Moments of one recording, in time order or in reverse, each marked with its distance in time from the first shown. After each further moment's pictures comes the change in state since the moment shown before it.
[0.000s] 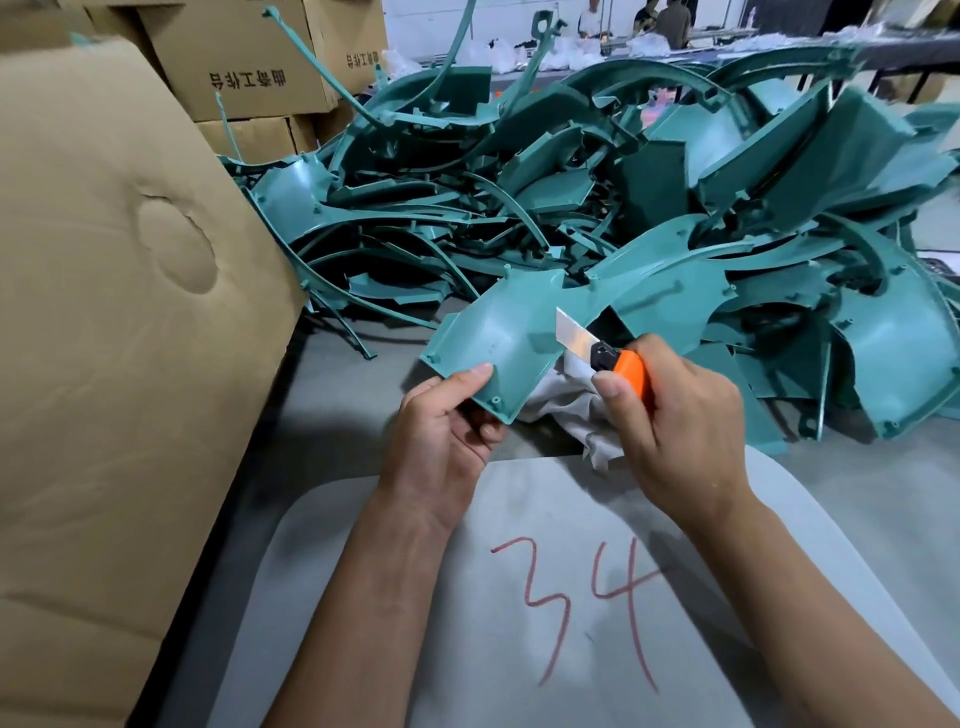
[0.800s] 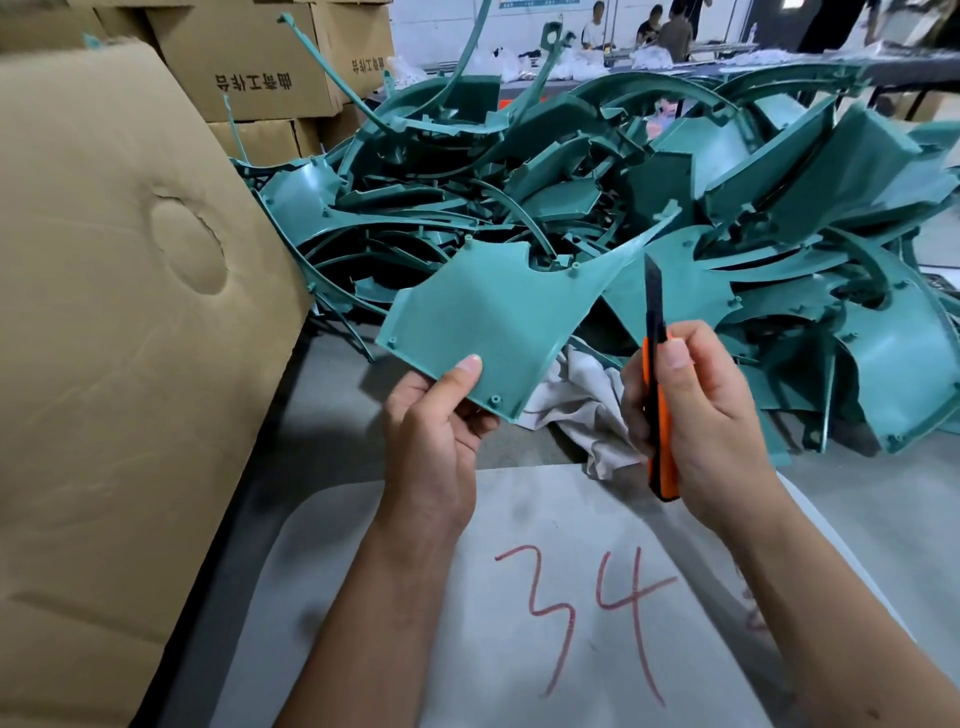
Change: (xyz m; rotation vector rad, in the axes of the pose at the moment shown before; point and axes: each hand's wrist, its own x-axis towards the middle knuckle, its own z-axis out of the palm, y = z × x) left_hand -0.004 0.000 0.005 -0.006 0.071 0.294; right_hand 0.007 0.001 -0.004 1.050 -0.154 0.474
